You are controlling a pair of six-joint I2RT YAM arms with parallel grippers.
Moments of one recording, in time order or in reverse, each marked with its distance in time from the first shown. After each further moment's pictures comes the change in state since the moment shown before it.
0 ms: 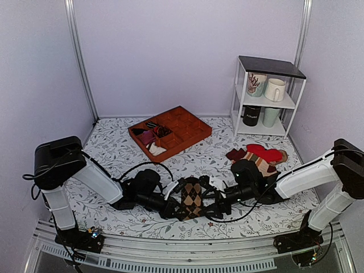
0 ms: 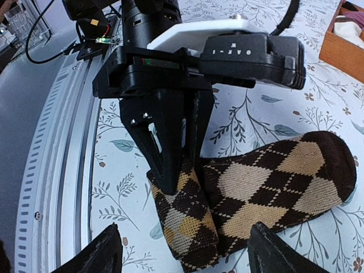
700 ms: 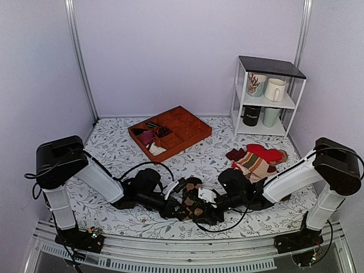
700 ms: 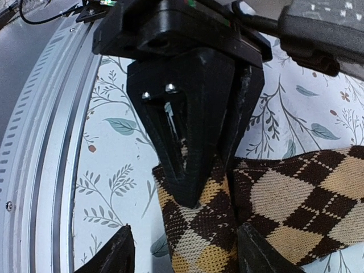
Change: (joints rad) left arm 0.006 0.026 0.010 0.004 0.034 0.013; right arm 0.097 0.163 0.055 0.037 0.062 -0.099
